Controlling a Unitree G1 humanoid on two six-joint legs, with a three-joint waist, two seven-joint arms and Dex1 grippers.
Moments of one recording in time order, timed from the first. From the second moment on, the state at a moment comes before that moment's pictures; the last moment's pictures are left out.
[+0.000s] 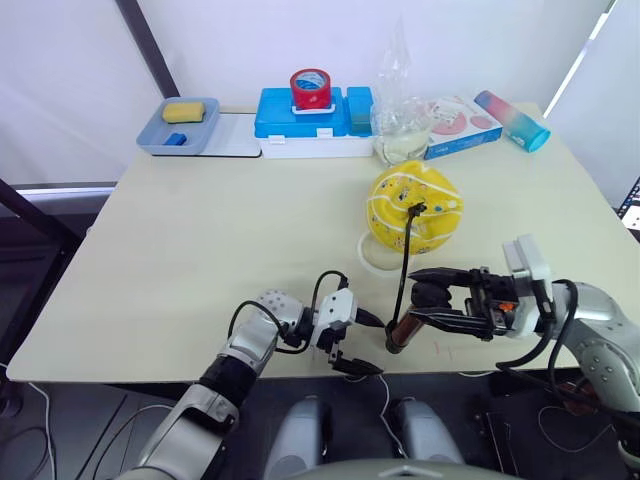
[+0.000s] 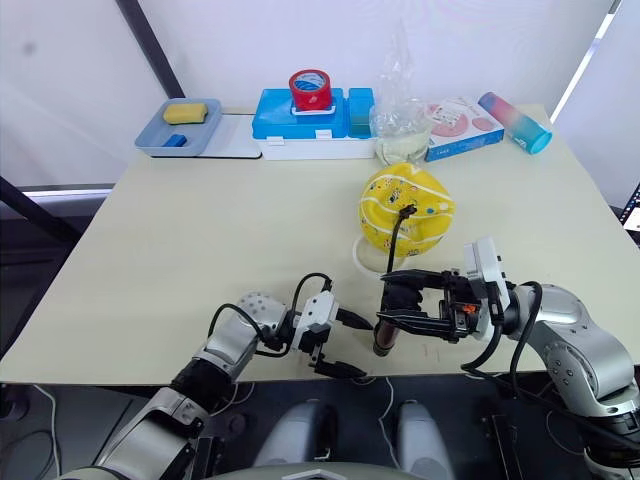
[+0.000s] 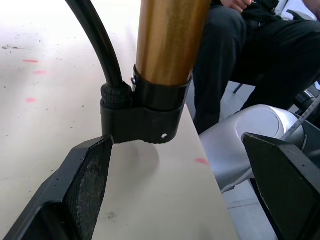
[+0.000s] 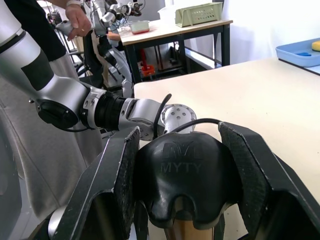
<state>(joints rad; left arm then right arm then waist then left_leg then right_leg) -0.39 0.33 -0.40 0.36 -0.12 -0.01 -1.37 -0.11 -0.66 -0.03 -0.45 0.78 0.43 1.14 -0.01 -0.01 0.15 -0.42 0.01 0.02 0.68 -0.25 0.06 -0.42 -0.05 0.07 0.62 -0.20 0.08</state>
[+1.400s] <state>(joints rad) -0.36 0.42 -0.36 0.28 -0.15 0.01 -1.37 -0.18 -0.62 0.06 -0.38 0.74 0.43 1.21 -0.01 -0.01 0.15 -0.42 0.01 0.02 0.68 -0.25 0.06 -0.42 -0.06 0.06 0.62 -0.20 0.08</state>
